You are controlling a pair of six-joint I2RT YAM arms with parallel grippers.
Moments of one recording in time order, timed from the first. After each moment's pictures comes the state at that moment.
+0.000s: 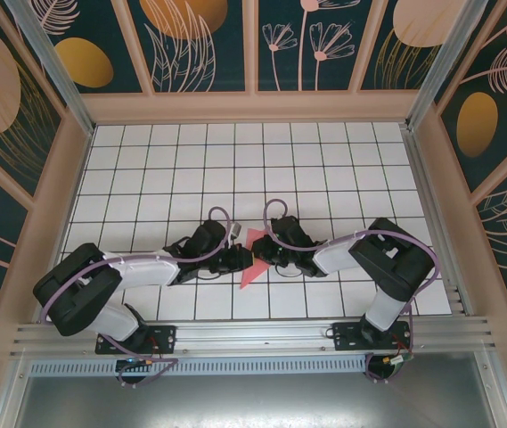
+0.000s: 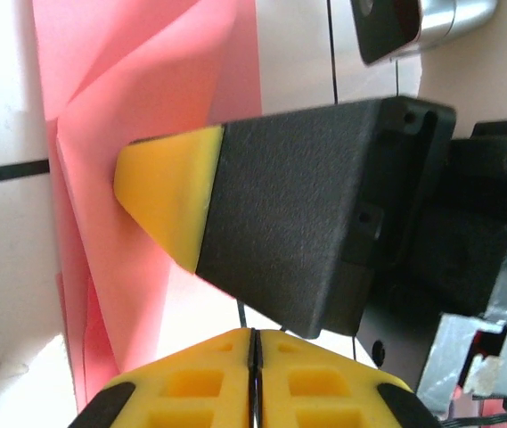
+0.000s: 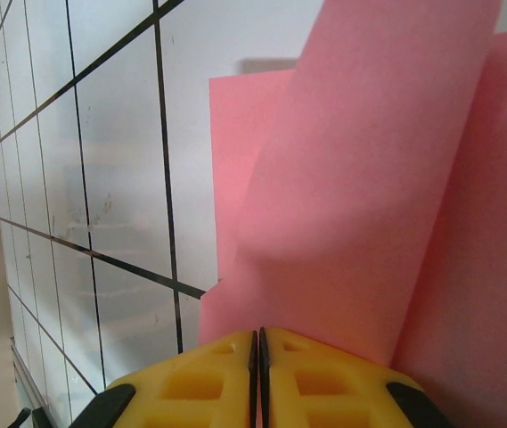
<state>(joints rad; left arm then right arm) -0.82 1.47 0.50 0.26 0.40 -0.98 0.83 1.70 0.55 0.44 -0.24 1.07</state>
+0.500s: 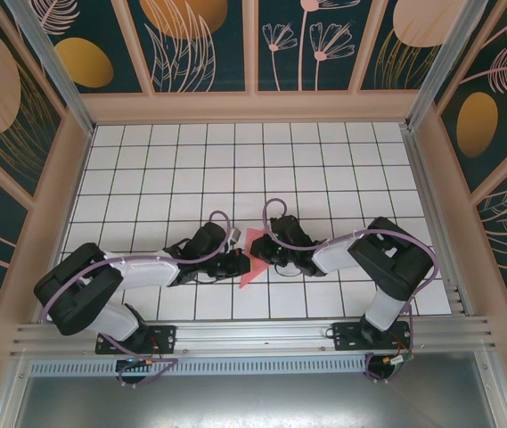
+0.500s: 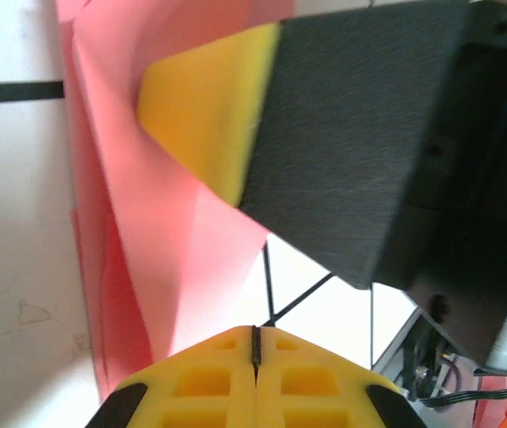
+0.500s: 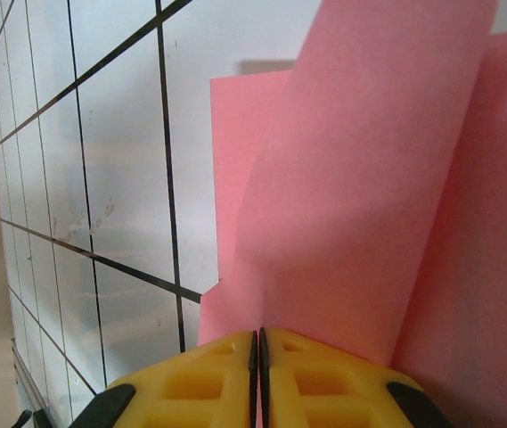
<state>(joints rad) -0.82 1.49 0.49 0.21 0.44 -0.98 0.83 1.71 0.56 0.44 -0.24 1.07</state>
